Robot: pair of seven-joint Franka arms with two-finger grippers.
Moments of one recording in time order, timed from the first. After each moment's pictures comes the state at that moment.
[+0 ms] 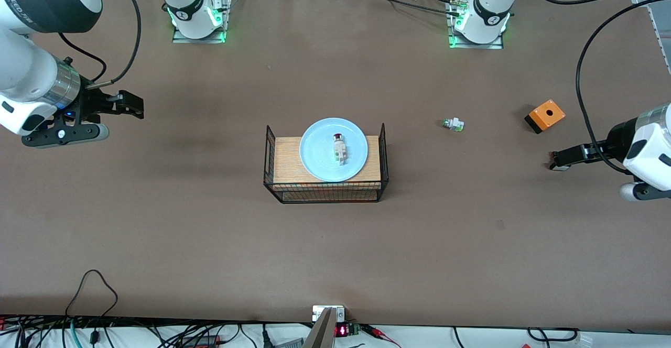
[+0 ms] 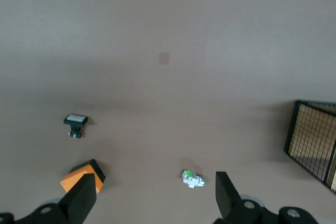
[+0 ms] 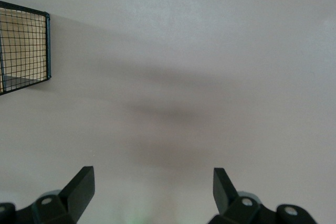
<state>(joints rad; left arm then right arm) 0.22 0.45 -0.35 -1.11 0.11 1.43 -0.19 0.07 0.15 0.07 -1.55 -0.03 1.56 -0.02</state>
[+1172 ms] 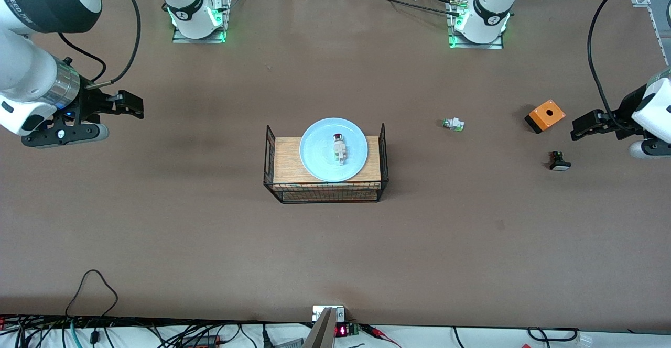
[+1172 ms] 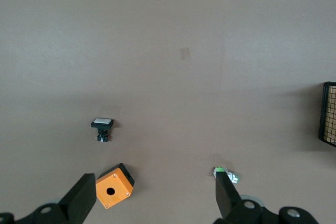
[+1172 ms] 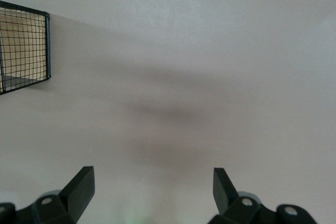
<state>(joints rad) 0.02 0.14 0.01 -1.55 0.01 1.67 0.00 0.07 0.15 0.07 -1.55 -0.03 1.56 -0.02</state>
